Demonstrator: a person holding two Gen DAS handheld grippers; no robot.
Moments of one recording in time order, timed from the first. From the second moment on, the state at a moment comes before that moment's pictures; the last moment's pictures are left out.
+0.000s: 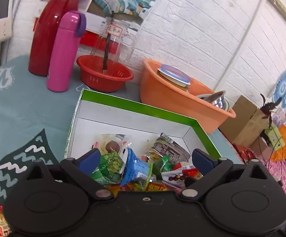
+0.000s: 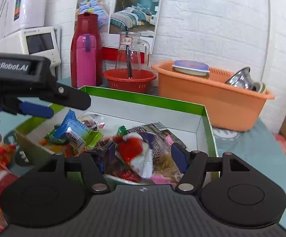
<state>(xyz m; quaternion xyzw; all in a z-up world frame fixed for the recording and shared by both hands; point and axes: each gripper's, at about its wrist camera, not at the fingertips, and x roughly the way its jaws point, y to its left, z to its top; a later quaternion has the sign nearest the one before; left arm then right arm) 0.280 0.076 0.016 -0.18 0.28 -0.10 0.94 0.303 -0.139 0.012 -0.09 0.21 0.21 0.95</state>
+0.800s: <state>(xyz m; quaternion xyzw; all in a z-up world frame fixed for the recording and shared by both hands) 0.148 0.044 0.039 -0.13 0.30 -0.15 0.93 0.152 -0.207 0.089 -0.02 0.19 0.23 0.95</state>
